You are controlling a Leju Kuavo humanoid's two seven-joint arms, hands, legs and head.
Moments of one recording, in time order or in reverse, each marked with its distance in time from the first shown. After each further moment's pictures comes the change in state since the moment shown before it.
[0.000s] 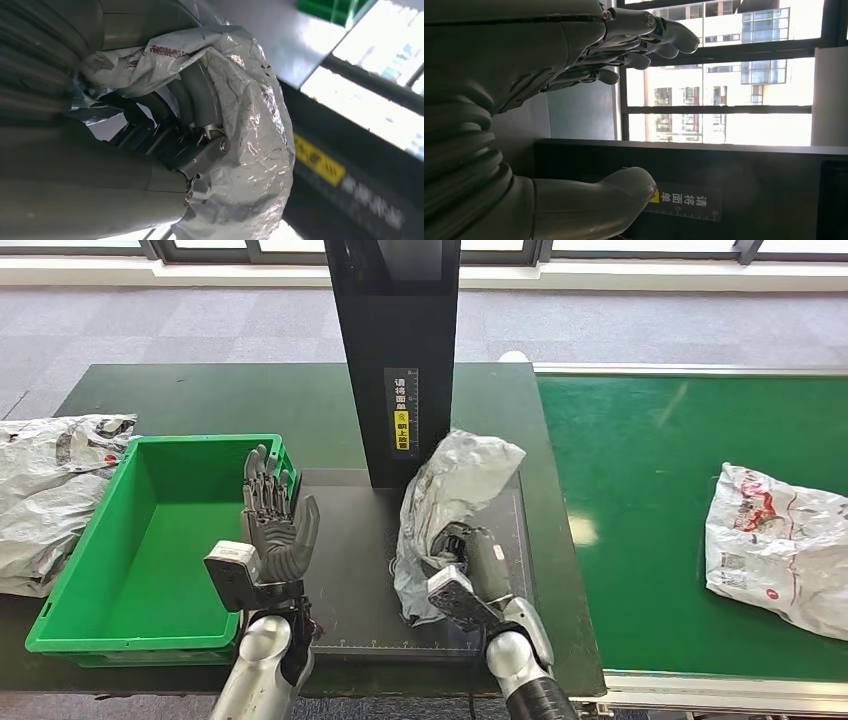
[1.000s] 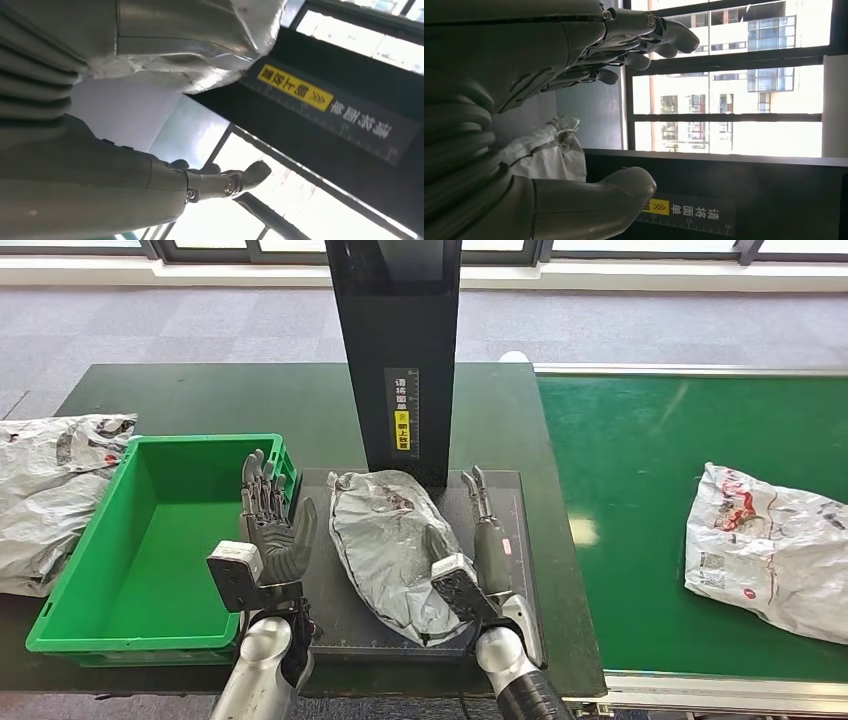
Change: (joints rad) left arm 0.000 0.000 0.011 0.020 -0.005 0.054 0.000; right arm -0.031 -0.002 0.073 0.016 -0.170 -0.237 0.000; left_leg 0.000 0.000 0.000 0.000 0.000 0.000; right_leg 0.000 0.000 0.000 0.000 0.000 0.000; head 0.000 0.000
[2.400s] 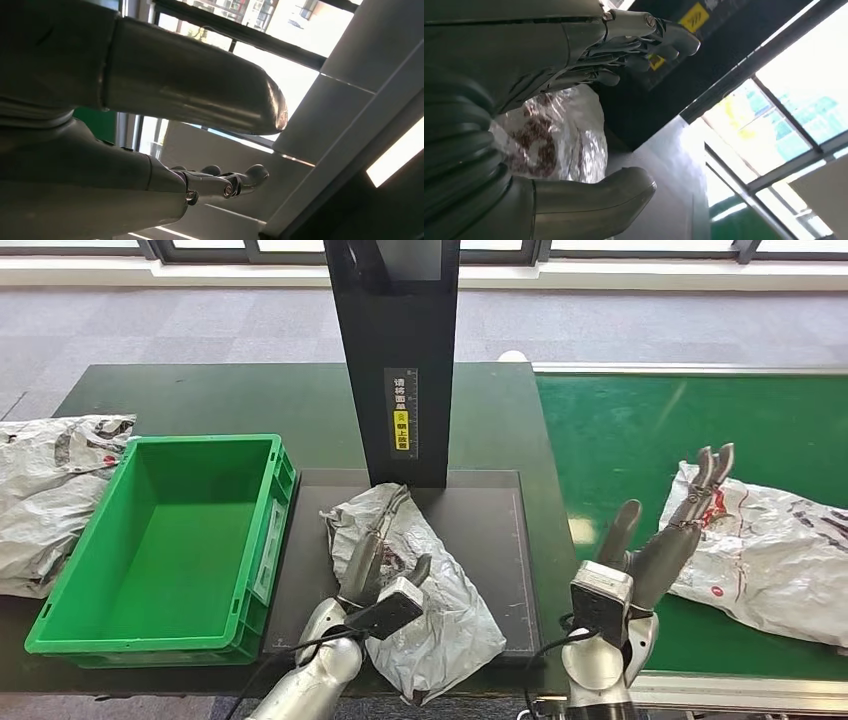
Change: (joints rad) left arm -0.112 -0.018 -0.191 0.382 -0.608 0.107 0.083; right arm 0.173 -0.009 -0.217 -0.639 0.049 -0.271 0.000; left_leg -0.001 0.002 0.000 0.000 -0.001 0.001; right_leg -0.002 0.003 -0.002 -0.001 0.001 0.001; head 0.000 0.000
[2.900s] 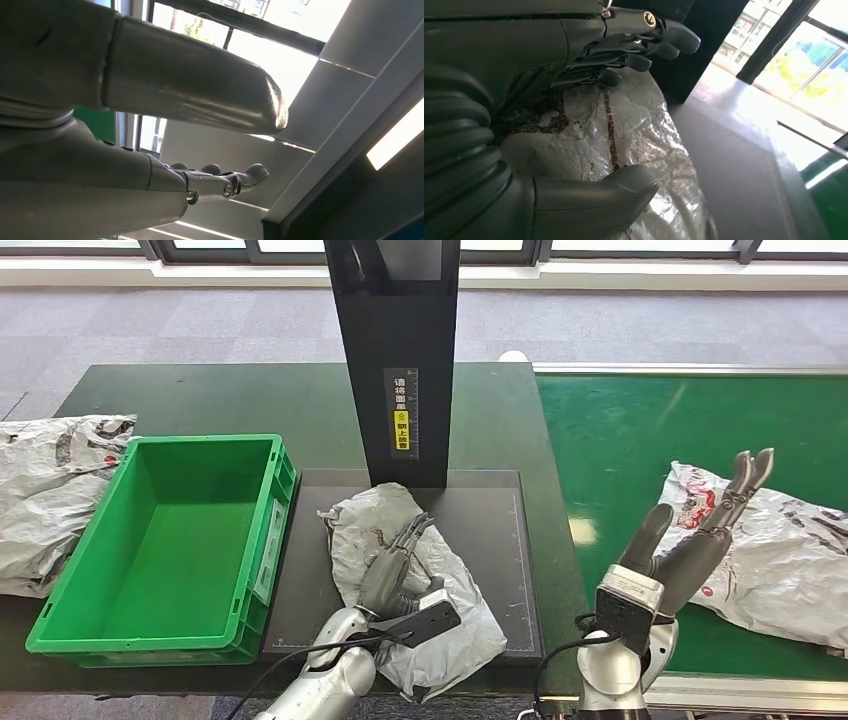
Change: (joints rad) left arm -0.043 -0.013 -0.035 0.156 -0.179 0.028 0.171; right arm 0.011 0.000 -0.032 -0.056 -0.018 0.000 0.000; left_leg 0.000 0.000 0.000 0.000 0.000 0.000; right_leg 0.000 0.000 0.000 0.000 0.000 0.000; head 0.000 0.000
